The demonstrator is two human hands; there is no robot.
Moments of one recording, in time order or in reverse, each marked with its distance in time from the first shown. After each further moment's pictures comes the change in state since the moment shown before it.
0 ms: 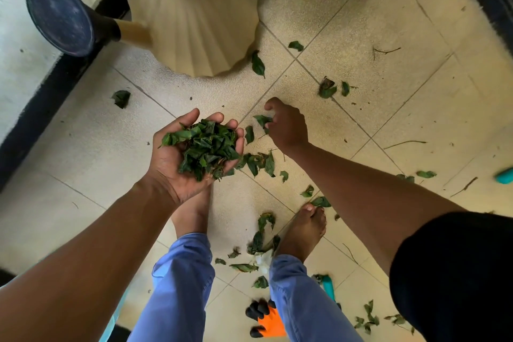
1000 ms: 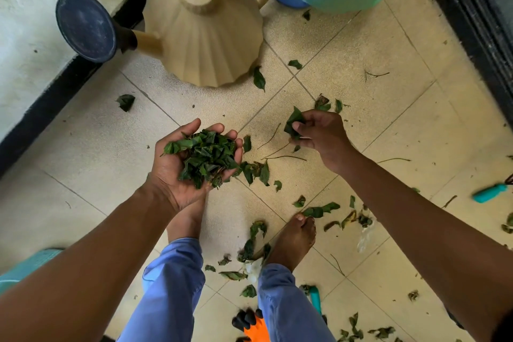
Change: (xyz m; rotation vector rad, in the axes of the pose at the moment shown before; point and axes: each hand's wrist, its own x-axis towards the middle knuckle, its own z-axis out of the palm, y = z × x) left_hand -0.012 -0.001 0.003 -0.028 -0.030 0.007; right_hand -0.034 -0.008 -0.107 0.926 -0.155 0.315
